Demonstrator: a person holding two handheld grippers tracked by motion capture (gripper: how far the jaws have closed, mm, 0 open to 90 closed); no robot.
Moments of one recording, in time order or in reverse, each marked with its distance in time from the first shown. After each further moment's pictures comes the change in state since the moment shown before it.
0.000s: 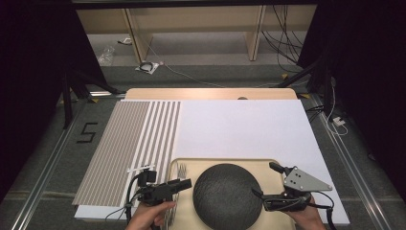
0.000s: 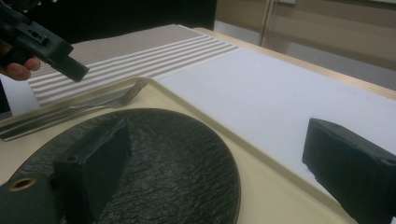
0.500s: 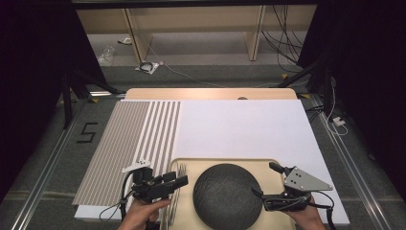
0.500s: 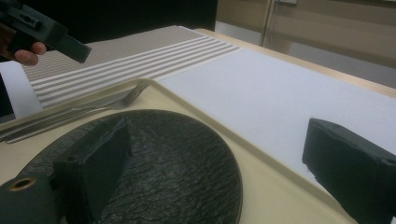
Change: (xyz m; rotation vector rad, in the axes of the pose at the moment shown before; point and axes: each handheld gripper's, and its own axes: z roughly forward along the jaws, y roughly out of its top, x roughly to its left) left arm -0.005 0.009 -0.011 -0.061 -0.007 0.197; right arm -0.001 0.000 0.000 -0.003 0.006 0.009
